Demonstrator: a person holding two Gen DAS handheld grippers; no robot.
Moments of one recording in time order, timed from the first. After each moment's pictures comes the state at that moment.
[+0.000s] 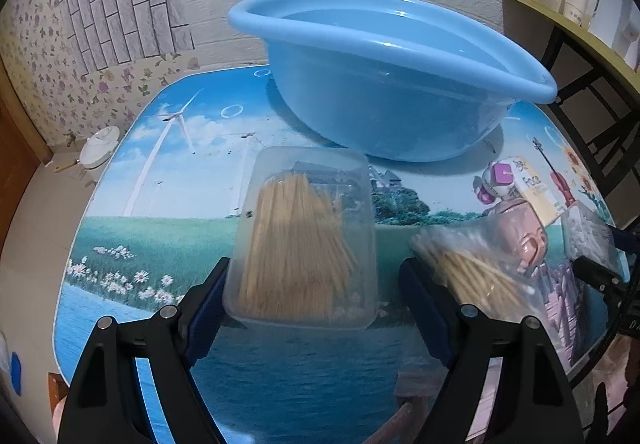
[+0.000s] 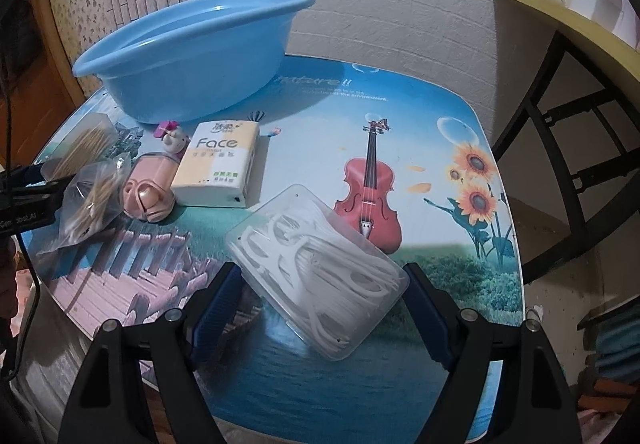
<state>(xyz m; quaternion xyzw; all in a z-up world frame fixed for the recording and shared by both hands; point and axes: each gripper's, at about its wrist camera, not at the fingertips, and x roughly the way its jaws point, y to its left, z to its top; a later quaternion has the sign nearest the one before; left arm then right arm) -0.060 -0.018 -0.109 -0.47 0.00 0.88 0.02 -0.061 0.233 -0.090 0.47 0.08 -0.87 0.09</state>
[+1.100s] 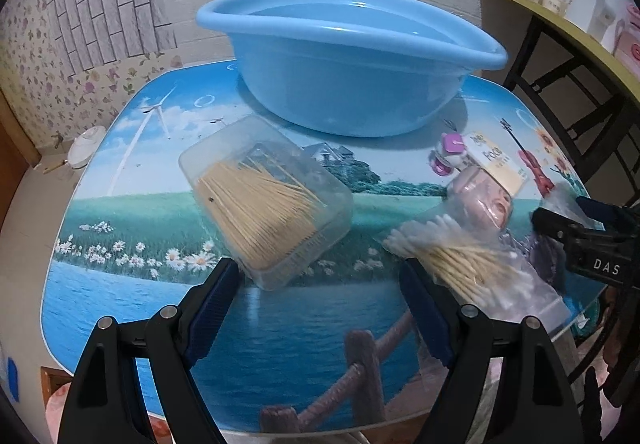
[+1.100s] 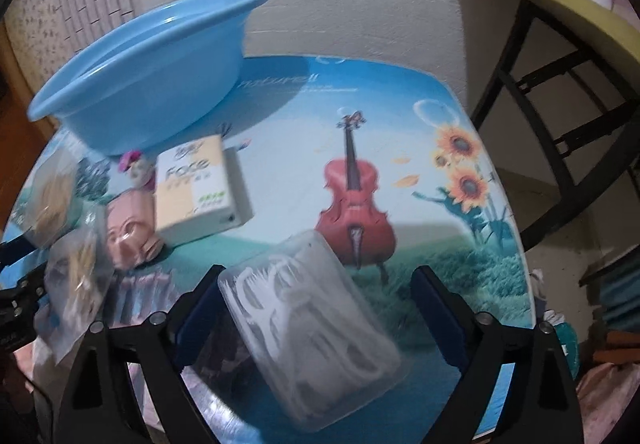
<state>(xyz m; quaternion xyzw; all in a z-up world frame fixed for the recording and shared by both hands) -0.042 0.002 -0.105 -0.47 -0.01 0.88 0.05 -0.076 0.230 -0.089 0.48 0.03 -0.88 0.02</state>
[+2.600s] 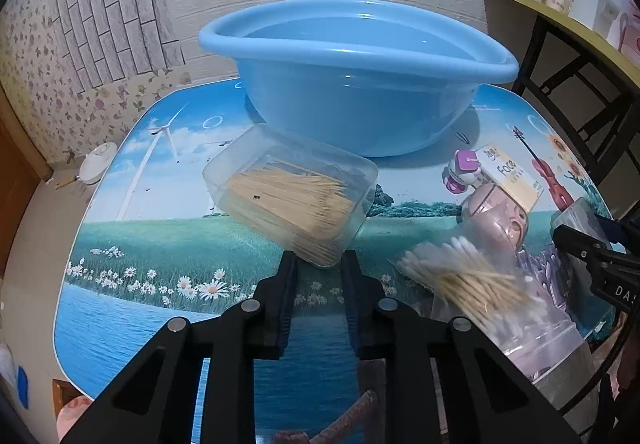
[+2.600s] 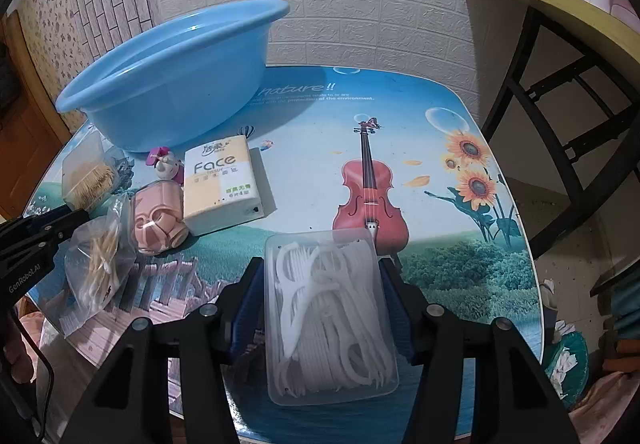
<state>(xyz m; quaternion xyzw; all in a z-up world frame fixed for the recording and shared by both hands) -0.046 0.005 -0.101 -0.45 0.02 0.89 0.03 -0.064 0.232 -0.089 0.46 0.02 -0.88 0.06</state>
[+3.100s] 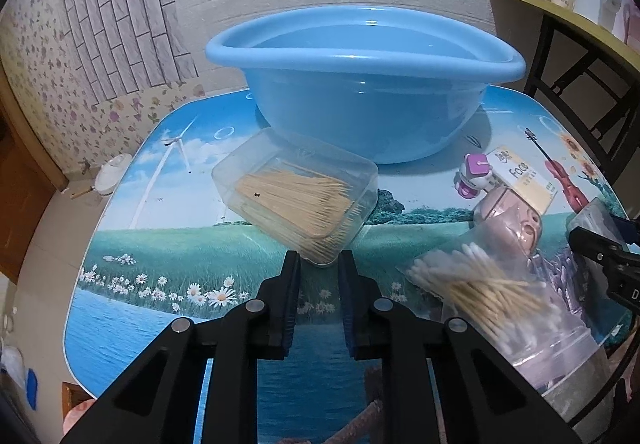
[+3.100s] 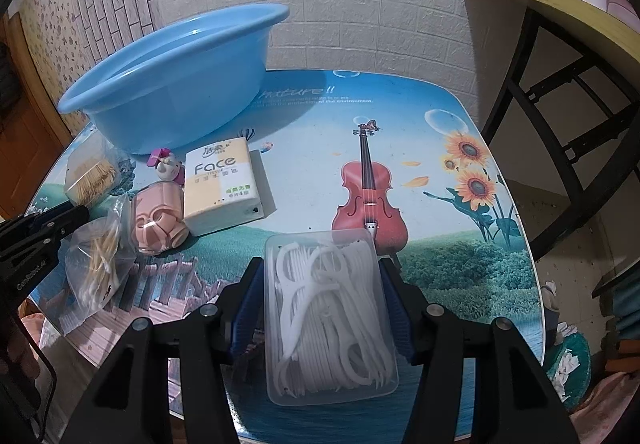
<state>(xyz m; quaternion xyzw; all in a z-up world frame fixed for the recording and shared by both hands) -0.045 0.009 -0.103 -0.43 0.04 0.90 0.00 -0.063 0.233 -0.090 0.45 0.02 -0.89 0.06</state>
